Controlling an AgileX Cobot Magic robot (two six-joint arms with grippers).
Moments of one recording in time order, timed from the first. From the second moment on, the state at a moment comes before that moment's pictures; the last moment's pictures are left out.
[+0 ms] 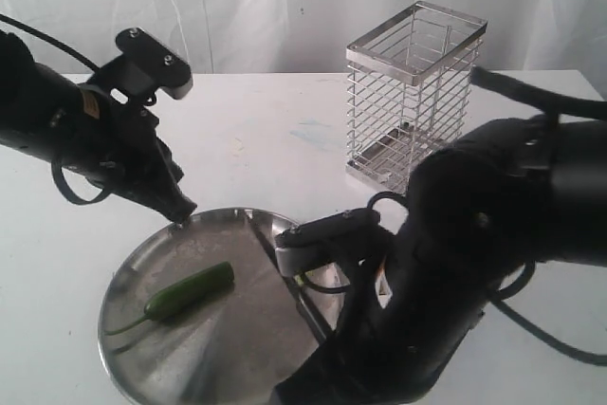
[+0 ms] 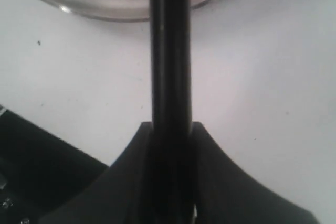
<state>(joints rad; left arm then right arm) -0.42 1.43 -0.97 -0.01 0.53 0.28 0.88 1.48 -0.88 0.20 0.88 0.22</state>
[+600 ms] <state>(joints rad) -0.21 1.46 -0.77 -0.11 0.10 0.06 0.88 1.67 -1.07 0.19 0.94 0.15</state>
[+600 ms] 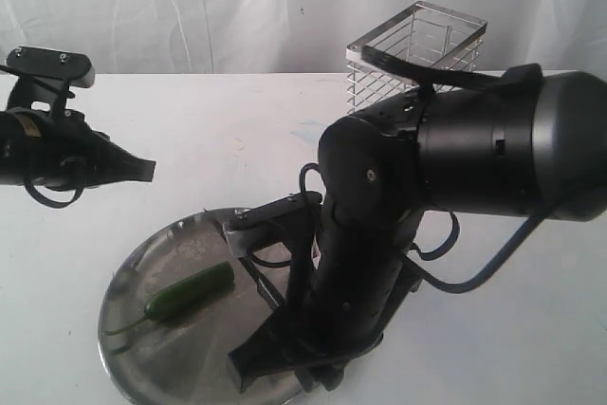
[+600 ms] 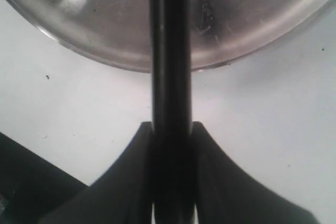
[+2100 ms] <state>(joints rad) -0.21 1.57 -0.88 -1.35 0.63 1.34 0.88 1.76 -1.10 0.27 0.92 0.05</state>
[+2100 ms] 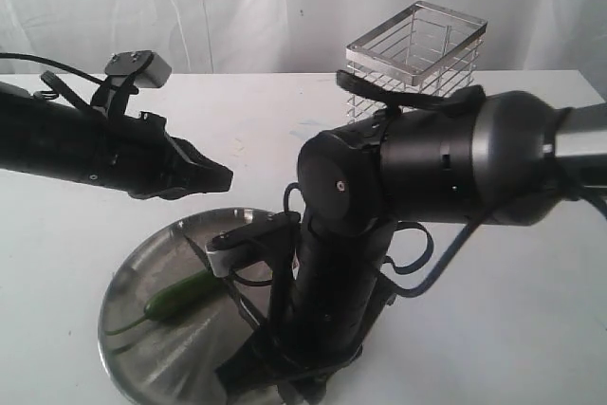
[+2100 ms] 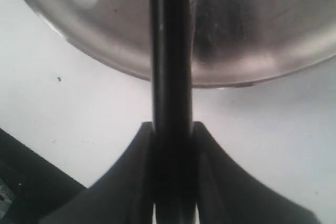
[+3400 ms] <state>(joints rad) -0.21 1.73 -0.89 -1.32 0.57 1.48 0.88 1.78 -1.12 0.24 0.76 0.24</state>
